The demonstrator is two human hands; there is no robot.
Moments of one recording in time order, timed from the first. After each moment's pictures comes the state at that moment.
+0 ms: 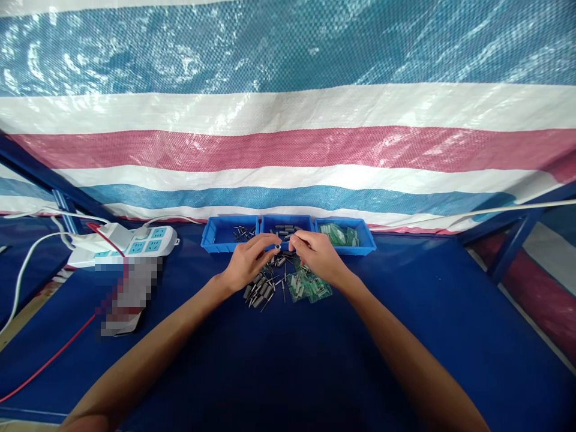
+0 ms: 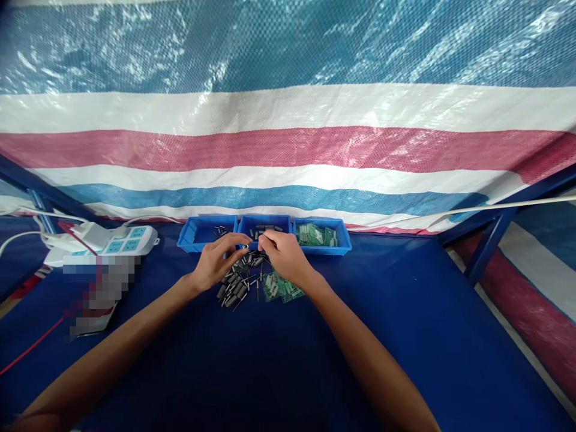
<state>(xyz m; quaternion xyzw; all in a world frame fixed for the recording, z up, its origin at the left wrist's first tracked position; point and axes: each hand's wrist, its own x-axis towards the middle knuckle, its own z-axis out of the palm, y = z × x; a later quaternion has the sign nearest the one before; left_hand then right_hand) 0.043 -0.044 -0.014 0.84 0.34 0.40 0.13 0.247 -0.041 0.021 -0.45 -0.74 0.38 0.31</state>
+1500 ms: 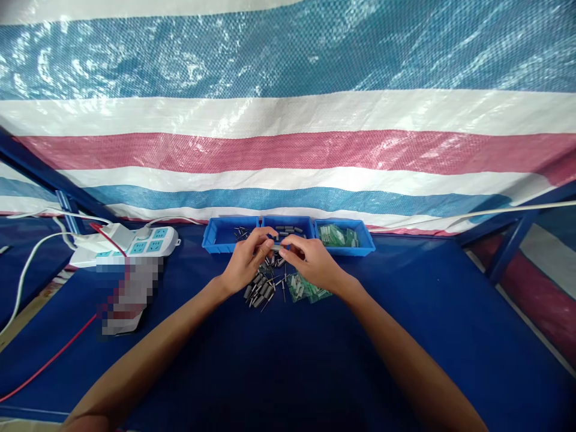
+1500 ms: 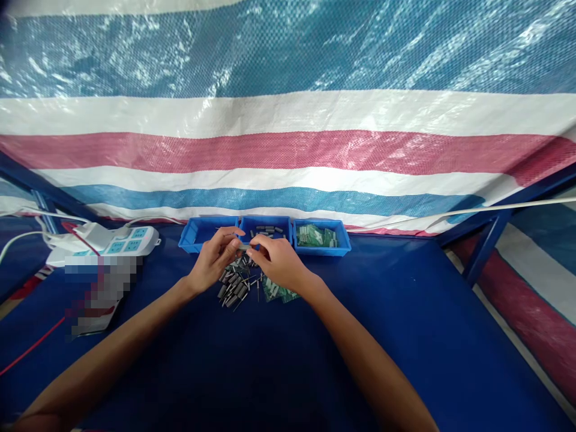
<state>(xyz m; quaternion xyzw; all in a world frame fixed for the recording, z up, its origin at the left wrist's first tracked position) 0.047 -0.054 0.001 0.72 0.40 0.44 0.37 0.240 -0.049 0.026 -0.39 -0.81 0.33 0.29</state>
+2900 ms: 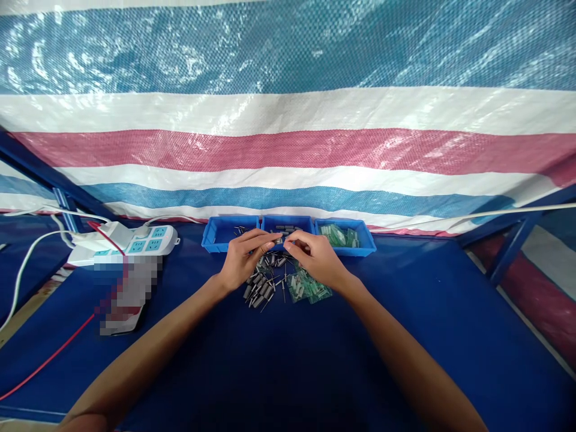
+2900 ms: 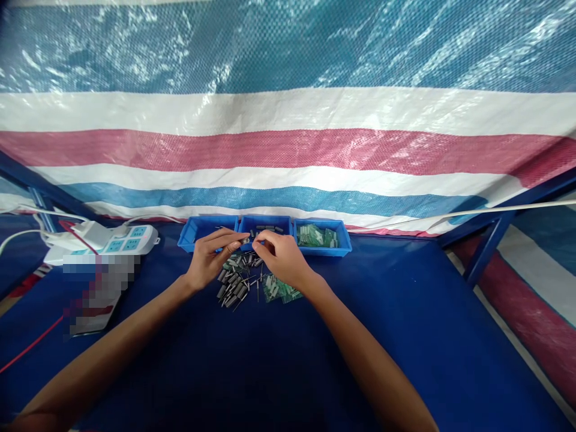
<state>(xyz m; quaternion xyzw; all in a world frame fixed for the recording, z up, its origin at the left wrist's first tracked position) 0.042 -0.045 0.002 0.78 0.35 0.47 0.18 0.243 -0.045 0.027 -0.42 -0.78 0.34 0.32</state>
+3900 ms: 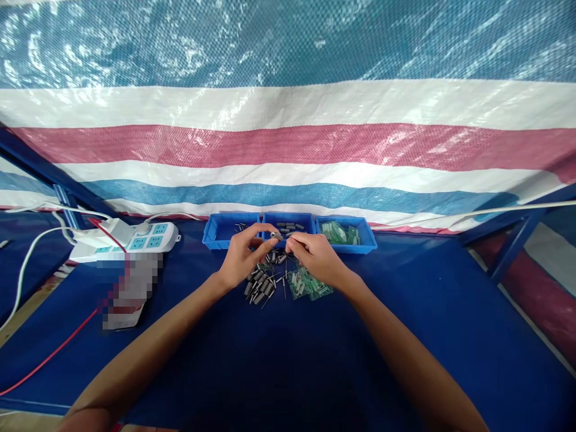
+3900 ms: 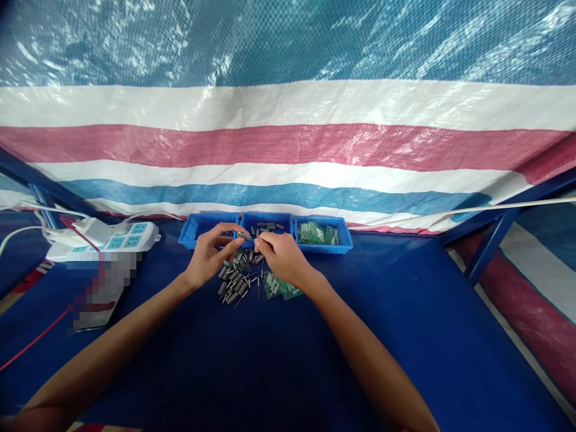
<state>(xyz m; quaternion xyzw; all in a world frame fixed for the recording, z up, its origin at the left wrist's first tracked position) 0.046 -0.050 0.004 0.70 0.38 0.47 0.37 0.243 -0.046 0.026 -0.42 -0.79 0.34 0.28</state>
